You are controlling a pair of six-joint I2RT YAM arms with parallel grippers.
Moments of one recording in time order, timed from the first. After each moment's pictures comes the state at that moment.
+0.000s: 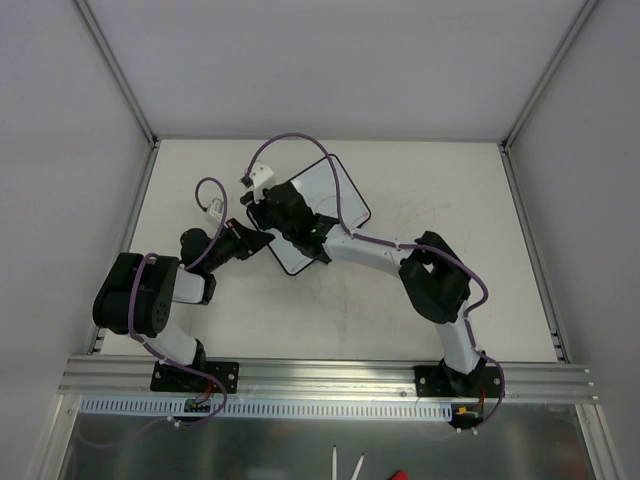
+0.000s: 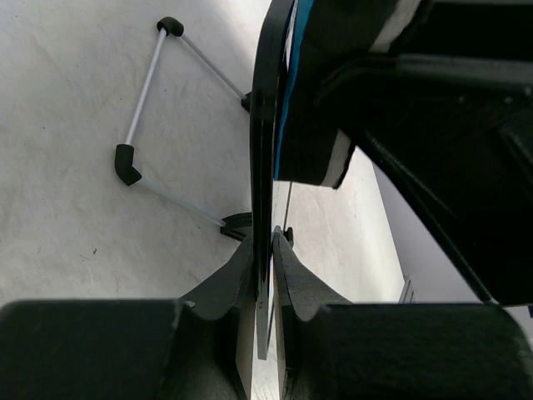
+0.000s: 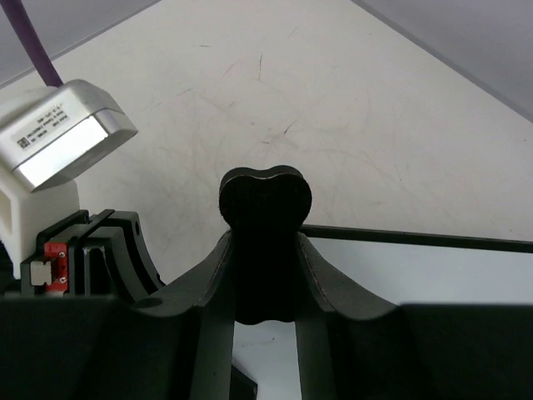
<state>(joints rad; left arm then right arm) -0.09 1.59 0.31 1.14 0.65 -0.90 0.99 2.07 1.59 0.20 0.20 0.00</state>
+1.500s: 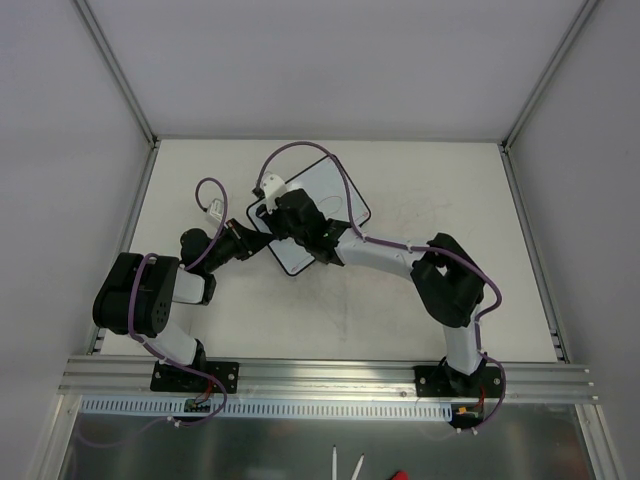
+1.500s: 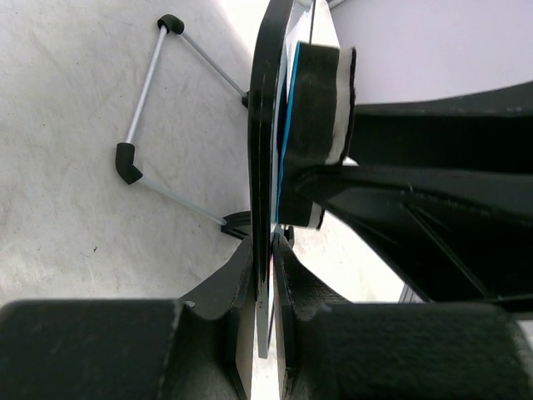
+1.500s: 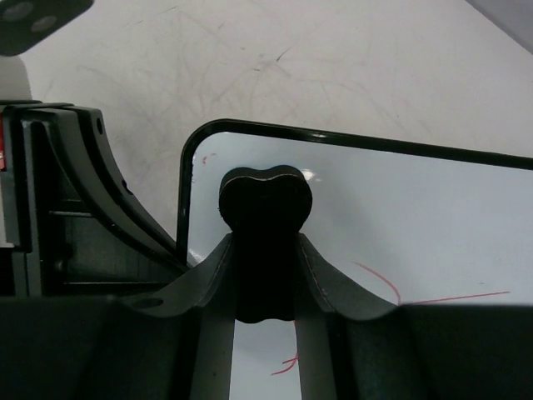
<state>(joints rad) -0.09 1.59 0.30 1.14 0.65 -0.90 0.97 1.97 1.42 0.15 0.16 -0.02</state>
